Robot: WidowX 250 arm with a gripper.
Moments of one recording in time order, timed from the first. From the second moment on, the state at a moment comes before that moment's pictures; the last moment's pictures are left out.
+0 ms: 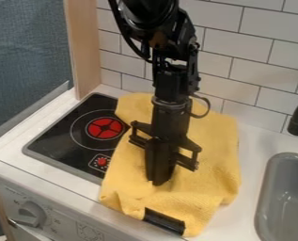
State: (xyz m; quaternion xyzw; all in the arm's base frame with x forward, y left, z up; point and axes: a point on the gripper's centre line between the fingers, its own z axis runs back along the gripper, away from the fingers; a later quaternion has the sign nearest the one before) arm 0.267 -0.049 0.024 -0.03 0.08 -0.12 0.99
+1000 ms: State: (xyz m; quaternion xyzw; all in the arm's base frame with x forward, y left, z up) arm 0.260 0.028 0.064 -0.05 0.02 0.06 1.00
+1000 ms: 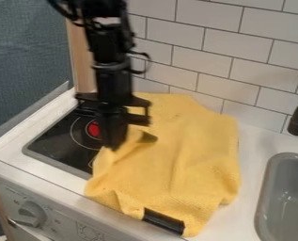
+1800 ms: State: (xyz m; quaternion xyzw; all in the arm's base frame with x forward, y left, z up) arm 0.222 0.113 0.059 -0.09 0.03 0.33 0.94
